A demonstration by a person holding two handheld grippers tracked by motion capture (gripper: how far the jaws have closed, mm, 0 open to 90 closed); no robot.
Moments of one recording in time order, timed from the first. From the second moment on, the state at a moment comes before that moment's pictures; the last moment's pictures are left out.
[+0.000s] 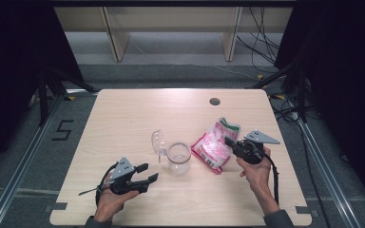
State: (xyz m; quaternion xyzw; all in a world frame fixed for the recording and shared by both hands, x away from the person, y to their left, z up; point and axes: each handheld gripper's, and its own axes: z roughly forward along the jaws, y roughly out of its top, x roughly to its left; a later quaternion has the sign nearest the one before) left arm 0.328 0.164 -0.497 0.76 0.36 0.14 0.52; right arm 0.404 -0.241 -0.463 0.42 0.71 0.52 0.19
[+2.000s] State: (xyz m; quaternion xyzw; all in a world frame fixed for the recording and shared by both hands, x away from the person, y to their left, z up) left arm 0.331 0.012 -0.505 0.79 0.30 0.13 0.51; right arm 0.365 -0.238 -0.352 0.35 0.75 0.53 0.17
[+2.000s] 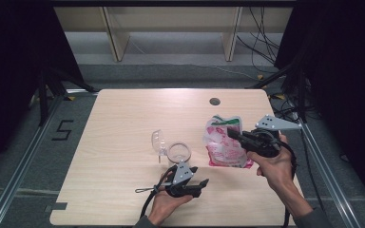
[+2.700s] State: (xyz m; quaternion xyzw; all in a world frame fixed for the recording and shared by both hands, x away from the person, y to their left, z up) left arm 0.331 -0.017 -0.504 0.76 0.32 0.22 0.52; right arm 0.351 -0.204 -0.329 0.31 0.77 0.54 0.14
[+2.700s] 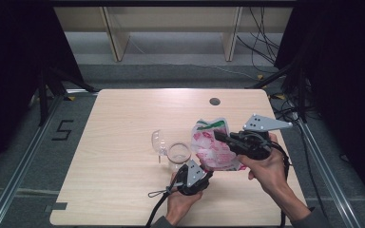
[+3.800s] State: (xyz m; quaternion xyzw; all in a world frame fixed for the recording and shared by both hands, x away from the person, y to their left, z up) left arm 0.339 -0.030 -0.518 0.68 0.39 0.15 0.61; right arm 0.387 -0.145 -0.325 0.29 0.80 0.50 0.16
